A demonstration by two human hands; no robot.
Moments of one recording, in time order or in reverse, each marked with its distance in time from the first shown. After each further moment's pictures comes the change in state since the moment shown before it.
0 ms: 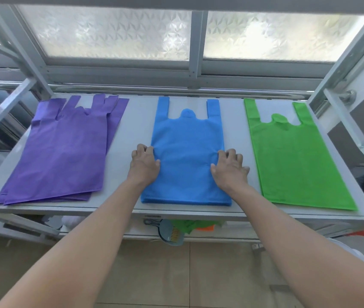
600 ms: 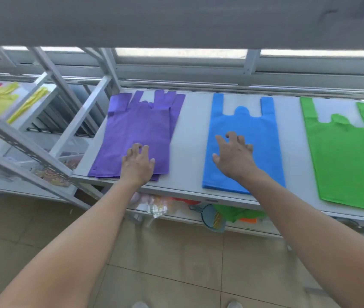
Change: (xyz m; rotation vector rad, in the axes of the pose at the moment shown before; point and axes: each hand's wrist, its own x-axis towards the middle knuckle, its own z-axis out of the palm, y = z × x) left_hand -0.069 -0.160 -0.117 0.267 0.066 -0.120; right_hand -0.060 -0.157 -0.039 -0.104 0.022 -0.343
